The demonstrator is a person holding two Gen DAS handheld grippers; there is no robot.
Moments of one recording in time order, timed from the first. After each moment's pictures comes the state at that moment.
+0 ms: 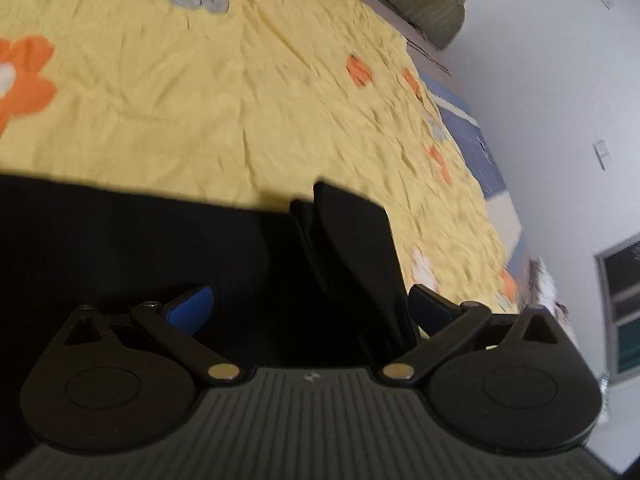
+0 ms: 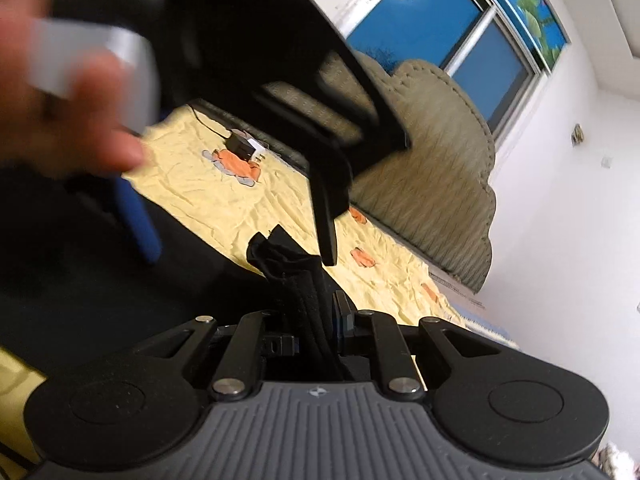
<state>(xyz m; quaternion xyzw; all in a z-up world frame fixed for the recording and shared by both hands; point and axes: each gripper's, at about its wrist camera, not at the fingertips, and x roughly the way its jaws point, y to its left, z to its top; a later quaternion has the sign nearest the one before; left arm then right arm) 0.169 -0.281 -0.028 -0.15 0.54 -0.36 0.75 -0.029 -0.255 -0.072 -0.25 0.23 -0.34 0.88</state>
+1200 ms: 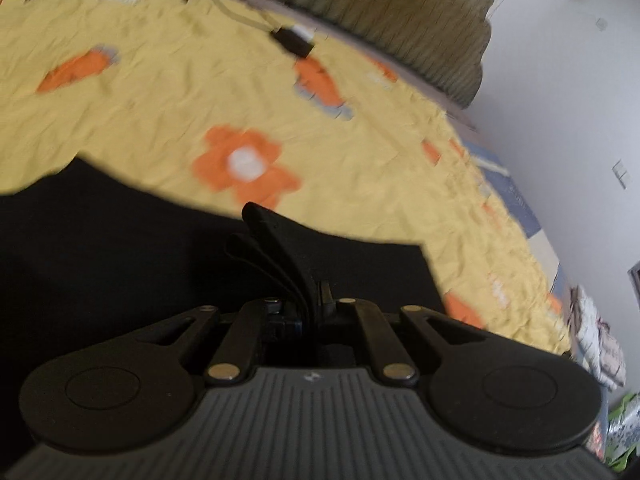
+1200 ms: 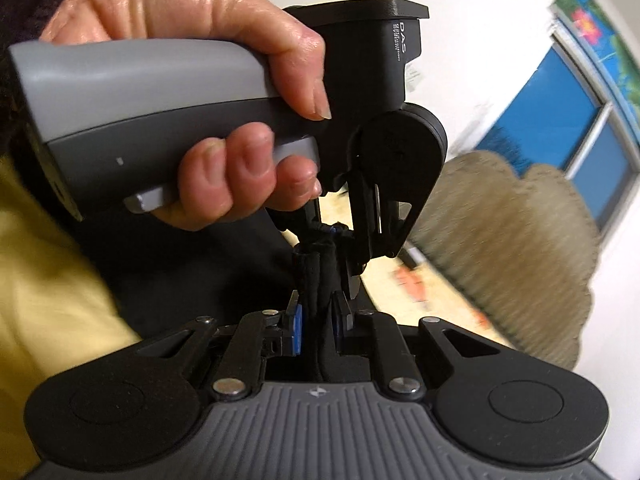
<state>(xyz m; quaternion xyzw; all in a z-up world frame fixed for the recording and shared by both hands) 0.167 -0.092 -0.021 -0.13 0.46 -0.32 0.82 0.001 -0.087 -0.085 -0.31 0.22 -0.14 0.91</state>
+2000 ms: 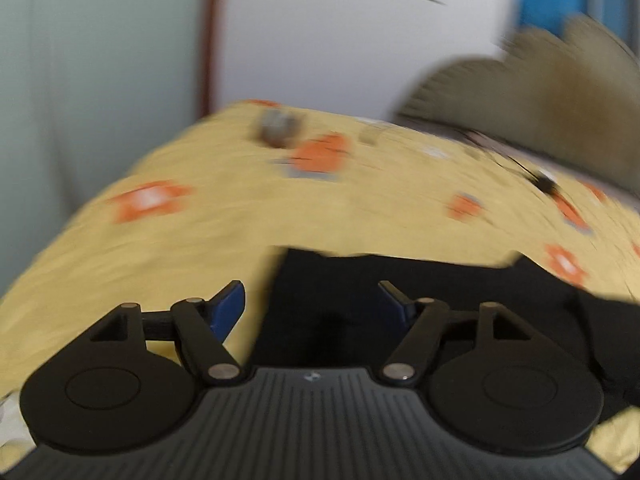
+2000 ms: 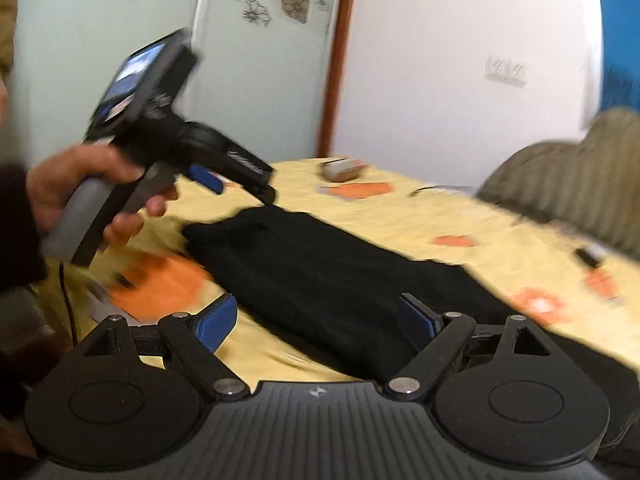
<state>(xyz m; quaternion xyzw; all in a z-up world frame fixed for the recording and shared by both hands) 0.040 0.189 0.026 -0.08 0.28 0.04 0.96 -0.040 -0.021 -0.029 -0.08 0.20 0.12 0.97</state>
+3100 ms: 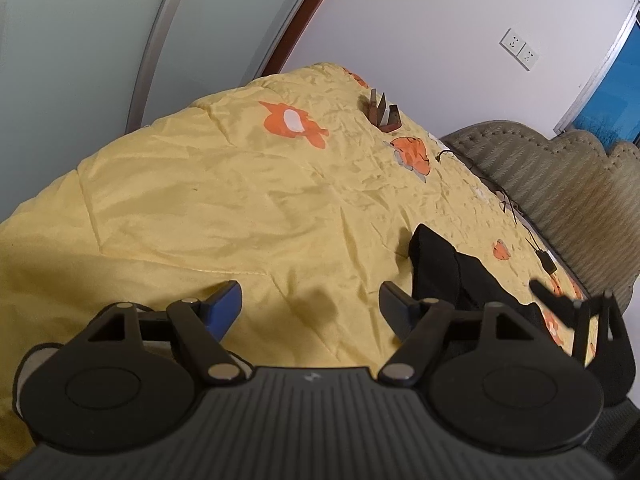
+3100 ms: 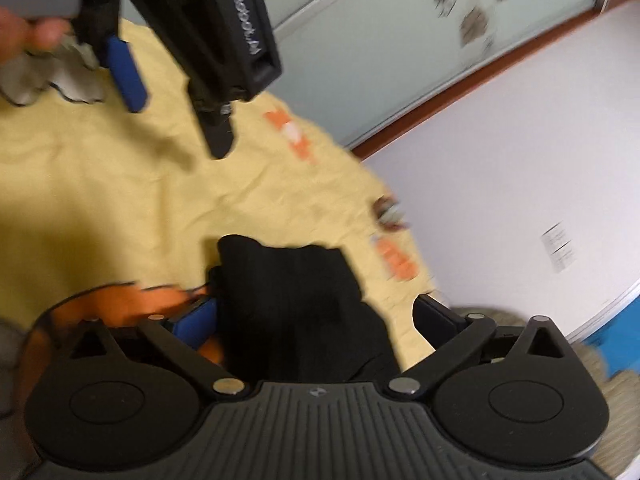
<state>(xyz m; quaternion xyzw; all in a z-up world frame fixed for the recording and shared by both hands) -0.004 0.335 -0.022 -0.28 0.31 0.04 0.91 0.114 0.160 -0.087 -0.48 0.17 0.06 0.86</state>
